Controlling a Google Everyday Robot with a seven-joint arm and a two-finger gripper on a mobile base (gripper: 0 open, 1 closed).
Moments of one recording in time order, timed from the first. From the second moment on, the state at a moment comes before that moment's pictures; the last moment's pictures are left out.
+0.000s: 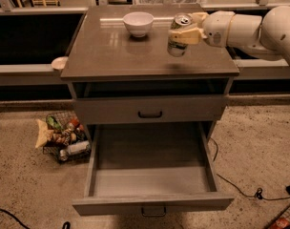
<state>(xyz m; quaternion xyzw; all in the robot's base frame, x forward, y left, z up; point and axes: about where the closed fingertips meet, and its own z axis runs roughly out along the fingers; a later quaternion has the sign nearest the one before) 0.737 -0.113 0.955 -0.42 0.62 0.26 0.61</state>
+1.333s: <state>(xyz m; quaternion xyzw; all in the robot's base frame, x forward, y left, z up) 0.611 -0.034 0.865 -0.51 0.65 0.29 0.49</state>
